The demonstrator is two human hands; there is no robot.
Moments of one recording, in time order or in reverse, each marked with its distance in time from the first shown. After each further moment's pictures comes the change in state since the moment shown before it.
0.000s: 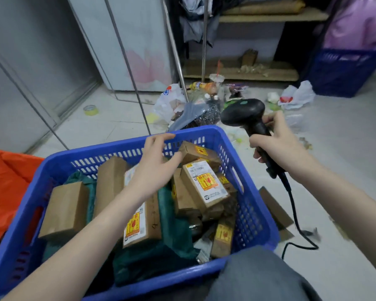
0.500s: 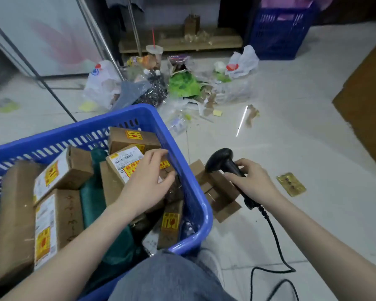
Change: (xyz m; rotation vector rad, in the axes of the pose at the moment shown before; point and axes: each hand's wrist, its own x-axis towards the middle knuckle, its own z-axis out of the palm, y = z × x) left_hand 0.003 -0.008 0.163 0.283 -0.311 0.243; right_hand -0.032 0.193 -0.052 -0.186 0.052 0.369
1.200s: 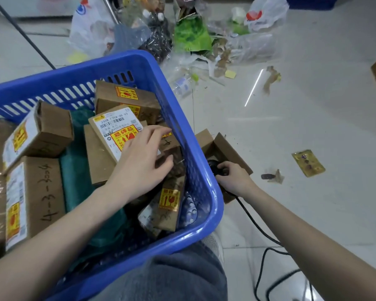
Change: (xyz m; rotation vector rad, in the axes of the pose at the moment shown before) left_hand 0.003 -0.039 0.035 0.185 0.000 0.018; right_hand 0.053 0.065 0.093 -0.197 -0.283 0.174
